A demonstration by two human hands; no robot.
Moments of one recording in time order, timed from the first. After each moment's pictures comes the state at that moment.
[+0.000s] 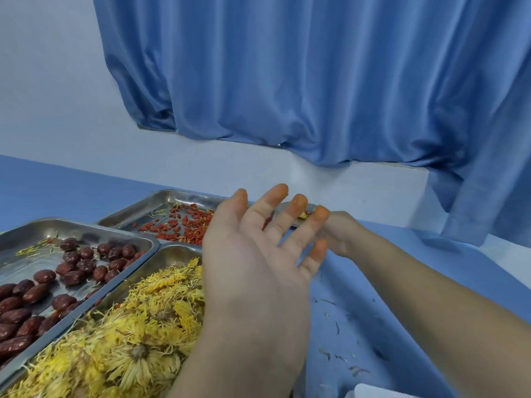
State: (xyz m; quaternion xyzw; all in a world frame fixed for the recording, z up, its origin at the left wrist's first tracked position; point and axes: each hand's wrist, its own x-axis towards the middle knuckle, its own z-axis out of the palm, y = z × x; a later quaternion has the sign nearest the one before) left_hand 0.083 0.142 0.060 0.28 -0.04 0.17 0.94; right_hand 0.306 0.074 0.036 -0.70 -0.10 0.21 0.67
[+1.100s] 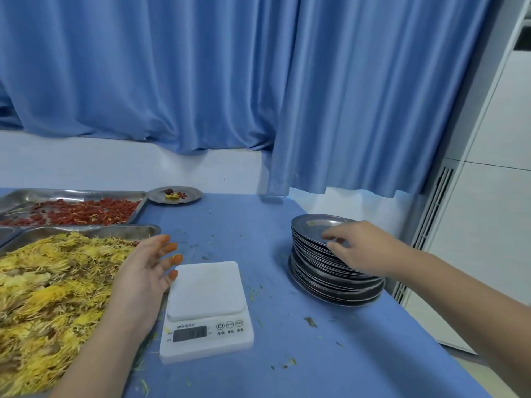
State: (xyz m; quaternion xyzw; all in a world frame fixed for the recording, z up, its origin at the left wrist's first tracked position) left_hand 0.003 0.025 -0.010 0.47 0.06 0.19 0.86; right_hand 0.053 -0.313 0.077 -0.97 -0.21 -0.13 0.04
